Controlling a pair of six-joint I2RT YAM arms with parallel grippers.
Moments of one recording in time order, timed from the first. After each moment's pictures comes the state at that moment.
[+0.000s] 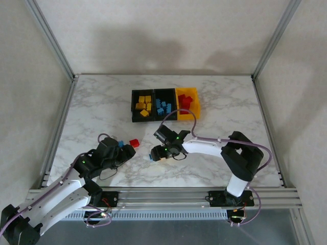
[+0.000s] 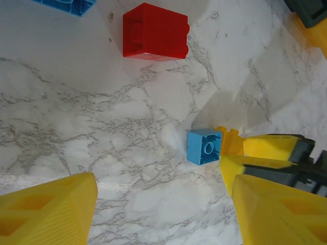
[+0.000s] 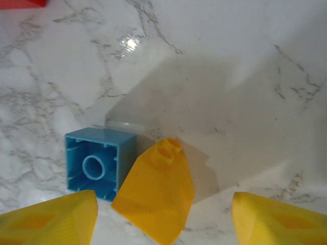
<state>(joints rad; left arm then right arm) -0.60 0.69 0.45 -0.61 0.04 -1.16 0.99 1.73 1.02 -0.46 -0.11 0.58</state>
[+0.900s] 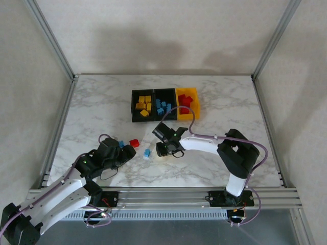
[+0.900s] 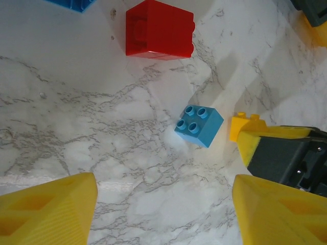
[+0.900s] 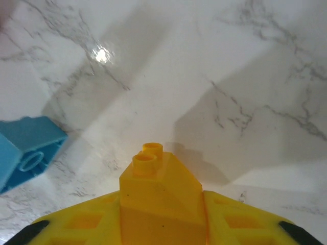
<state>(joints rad) -0.60 0.70 0.43 -0.58 0.04 -1.16 0.97 1.77 1.10 -0.53 0.01 0.58</state>
